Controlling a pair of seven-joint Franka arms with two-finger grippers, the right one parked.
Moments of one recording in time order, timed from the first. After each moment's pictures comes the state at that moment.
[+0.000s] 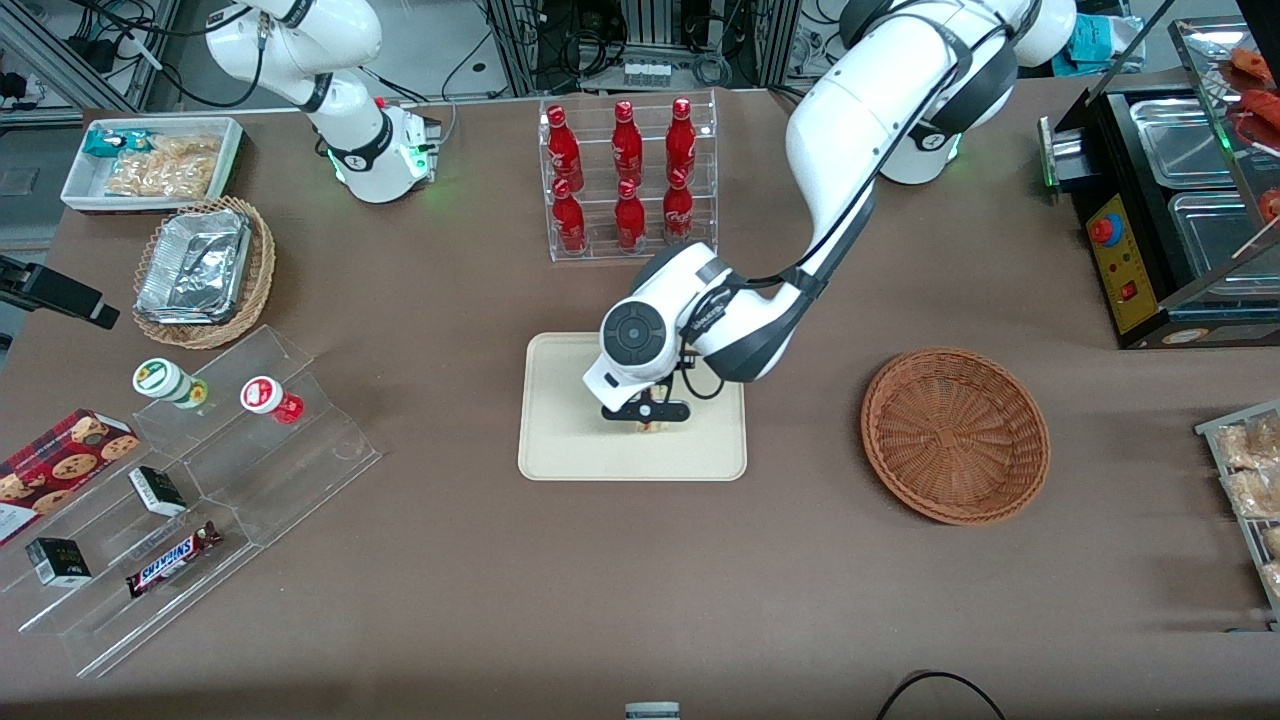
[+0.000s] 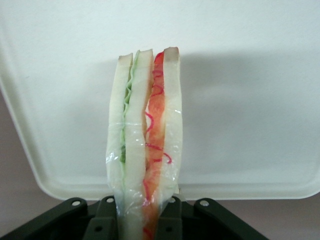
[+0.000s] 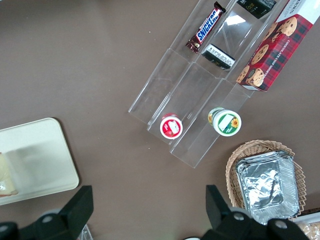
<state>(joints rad) -0.58 0.90 -0.31 -1.17 0.06 1.84 -0.78</state>
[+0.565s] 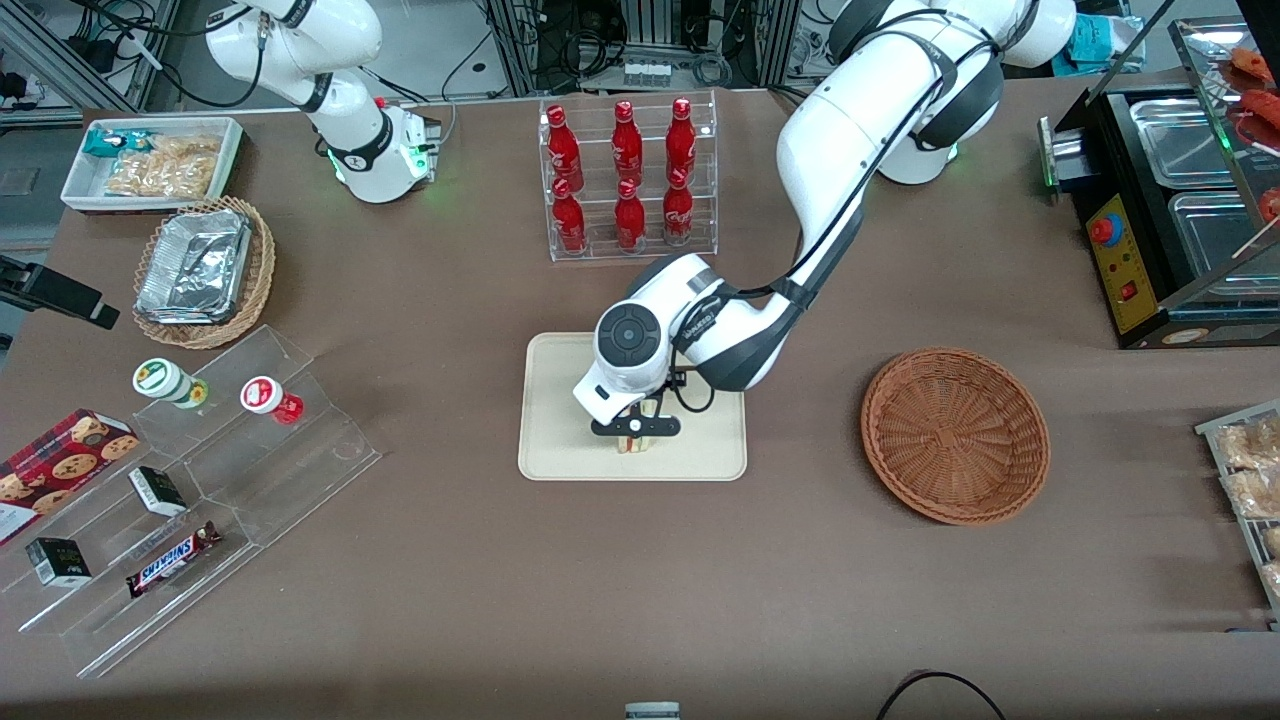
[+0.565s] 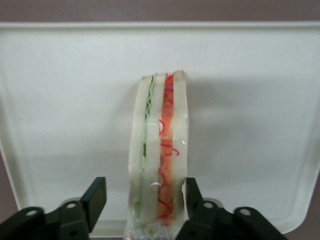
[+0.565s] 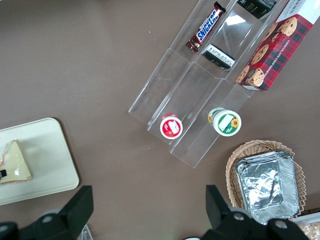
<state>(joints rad) -0.58 0.92 -0.29 -1.11 0.12 1.90 -0.80</state>
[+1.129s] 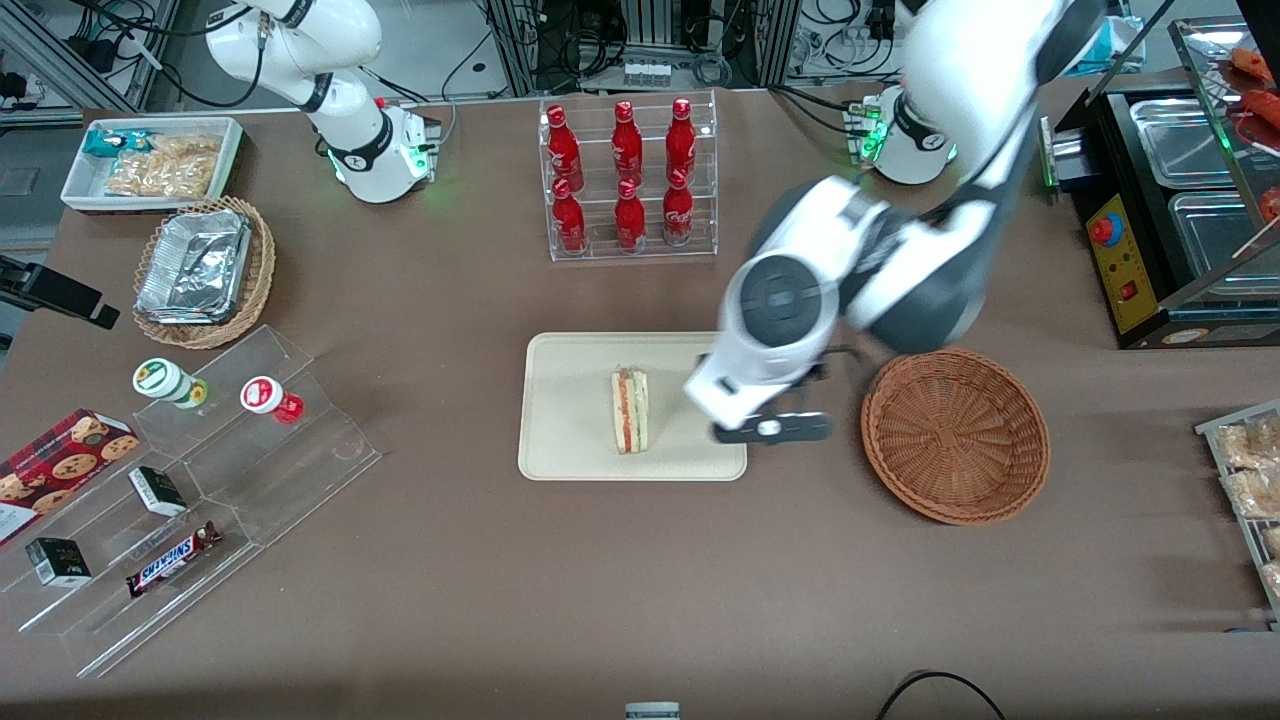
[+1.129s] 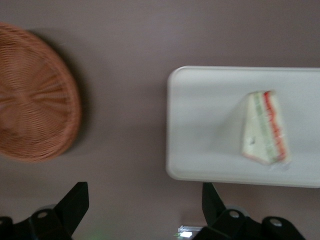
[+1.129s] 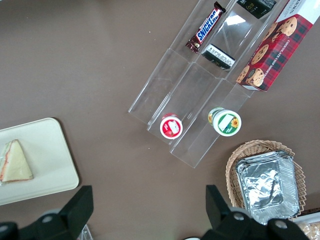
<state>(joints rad) -0.34 0.59 -0.28 -1.07 0.14 1.41 -0.59</state>
